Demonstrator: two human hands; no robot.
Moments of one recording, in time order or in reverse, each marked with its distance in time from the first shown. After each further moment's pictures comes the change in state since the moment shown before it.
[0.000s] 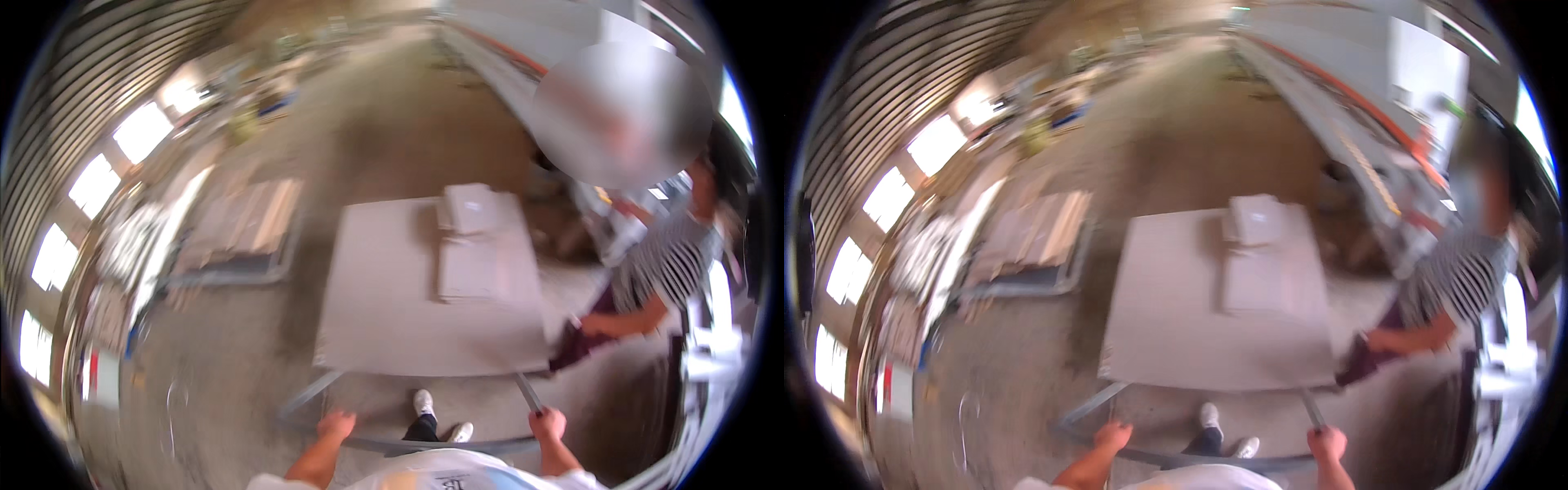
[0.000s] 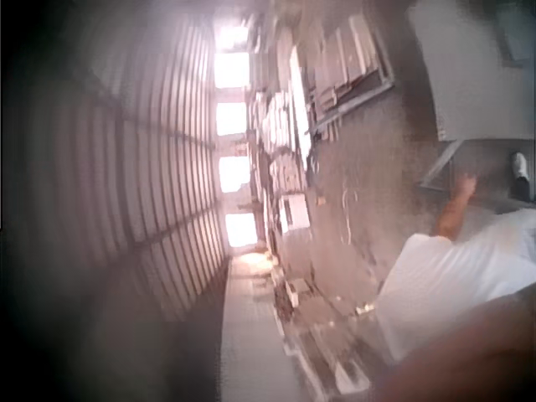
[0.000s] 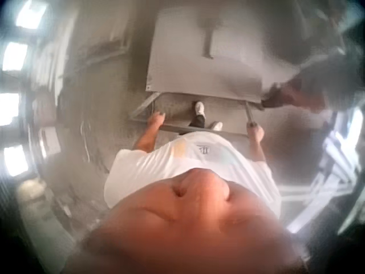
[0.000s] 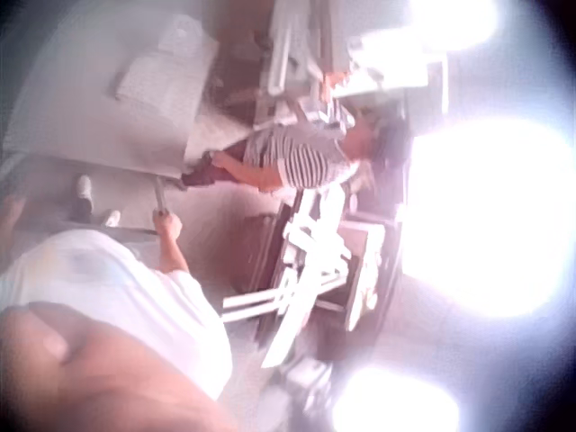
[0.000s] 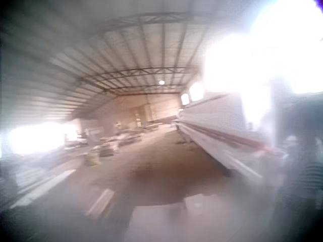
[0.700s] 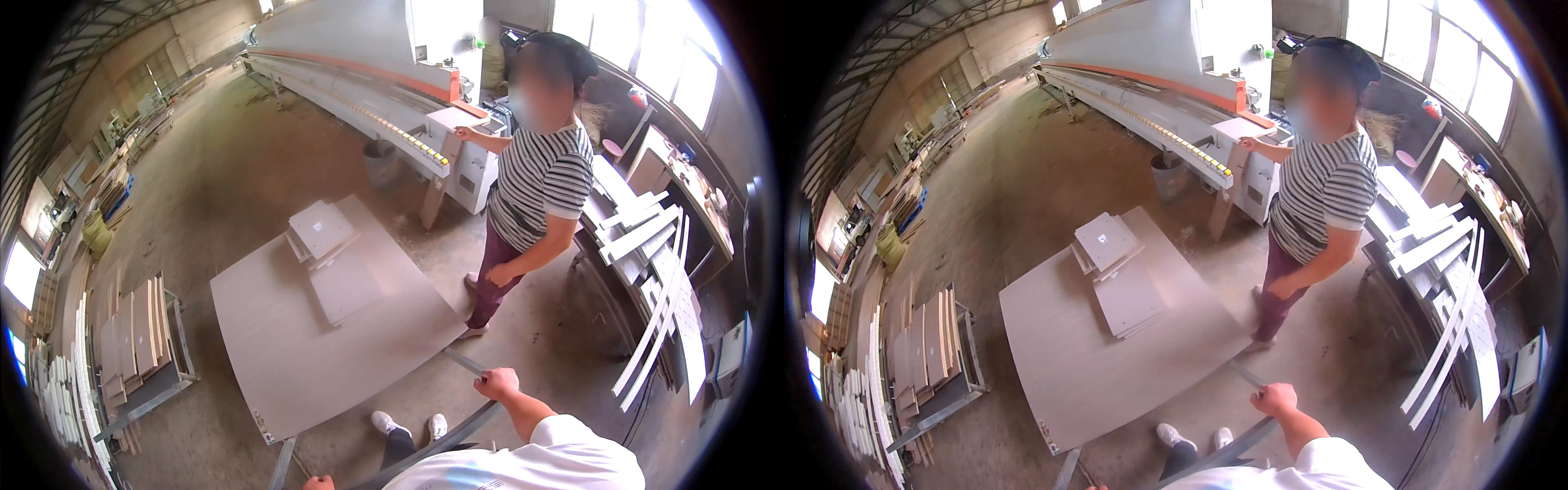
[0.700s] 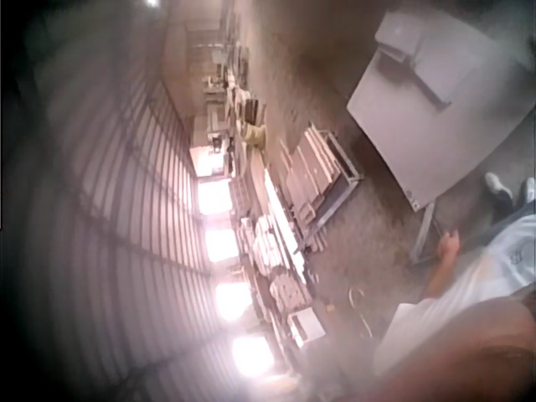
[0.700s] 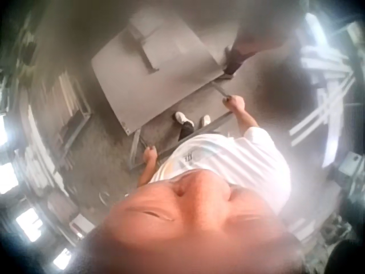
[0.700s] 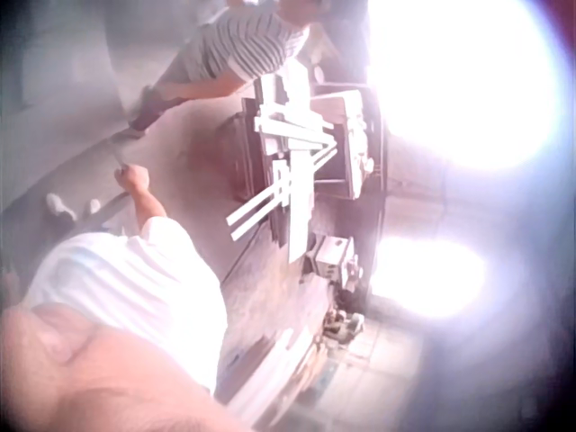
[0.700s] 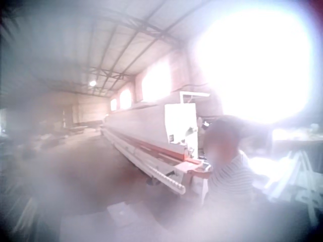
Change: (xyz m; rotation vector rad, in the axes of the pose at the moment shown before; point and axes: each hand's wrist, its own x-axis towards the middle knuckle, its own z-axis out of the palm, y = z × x) left_hand -0.028 0.040 -0.022 0.026 0.105 0.172; right_hand 0.022 -0.021 -0.042 0.014 -0.125 0.125
